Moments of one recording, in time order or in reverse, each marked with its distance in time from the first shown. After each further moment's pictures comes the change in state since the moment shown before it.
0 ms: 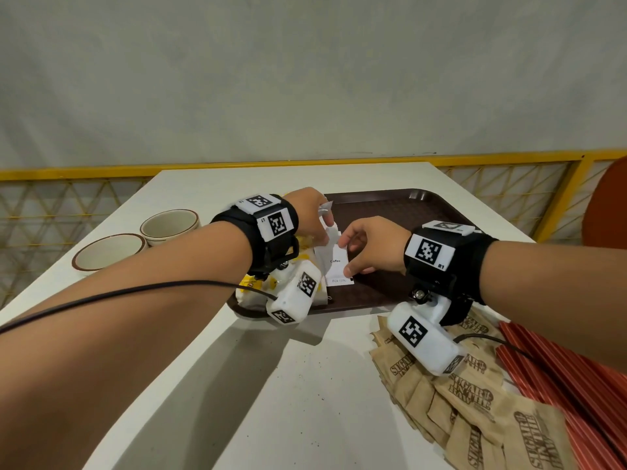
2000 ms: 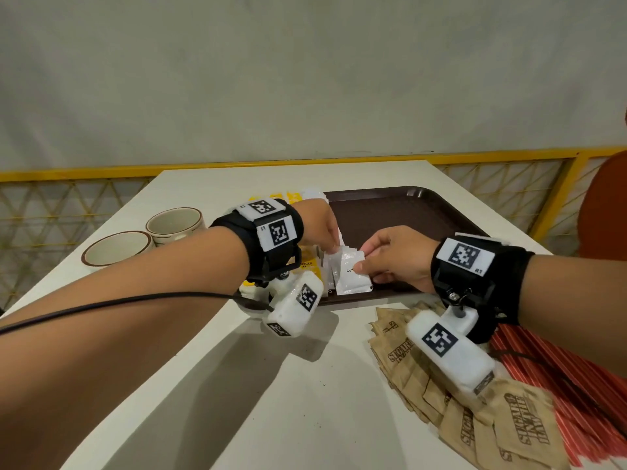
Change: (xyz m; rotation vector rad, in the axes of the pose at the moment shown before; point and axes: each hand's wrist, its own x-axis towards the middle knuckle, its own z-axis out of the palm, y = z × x) left_hand -0.029 0.018 -0.003 -0.087 -0.160 0.052; right_hand -0.032 0.015 0.002 0.384 0.089 0.164
